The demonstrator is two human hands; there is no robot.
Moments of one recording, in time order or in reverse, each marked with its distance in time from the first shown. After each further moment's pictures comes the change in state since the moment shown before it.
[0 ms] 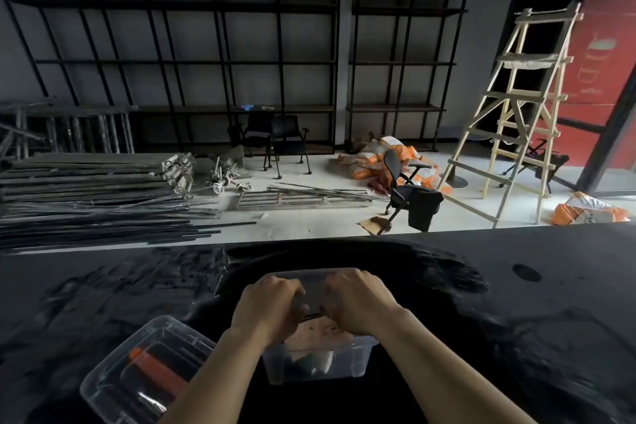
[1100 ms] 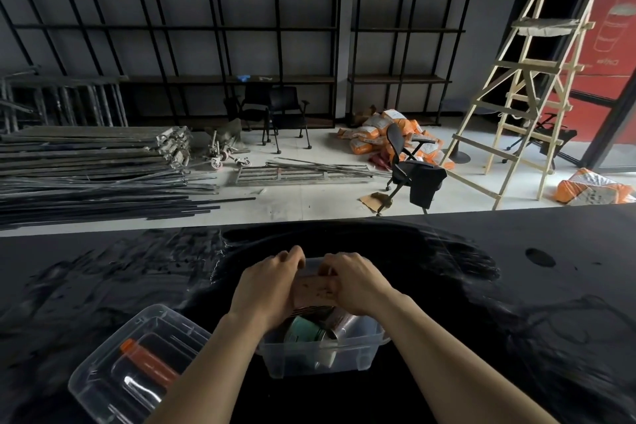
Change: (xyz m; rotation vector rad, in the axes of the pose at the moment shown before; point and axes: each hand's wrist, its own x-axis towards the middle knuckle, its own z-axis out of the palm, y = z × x) left_hand 0.026 -0.012 0.011 -0.070 0.045 0.063; right_hand 0.036 0.012 0.015 0.207 -0.020 0.019
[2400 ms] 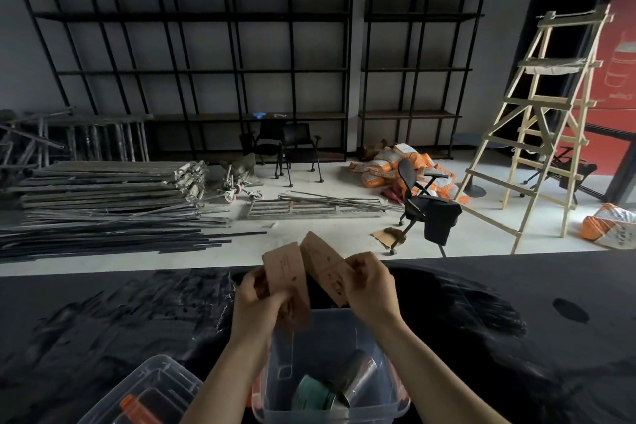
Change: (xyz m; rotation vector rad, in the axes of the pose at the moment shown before) left_hand 0.023 -0.008 -0.022 -1.336 0.367 -0.614; right_hand 0.040 0.000 -0.018 0.829 0.516 0.313
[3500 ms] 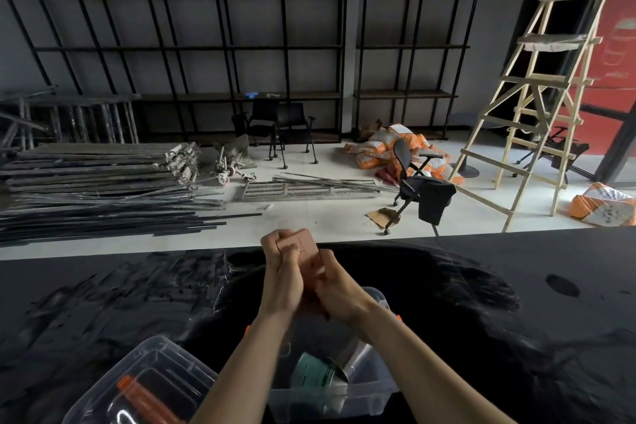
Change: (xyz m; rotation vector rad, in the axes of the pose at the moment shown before) left_hand 0.006 0.005 0.041 0.046 -0.075 0.198; right_hand -0.021 -0.011 0.024 -0.031 -0.557 0.094
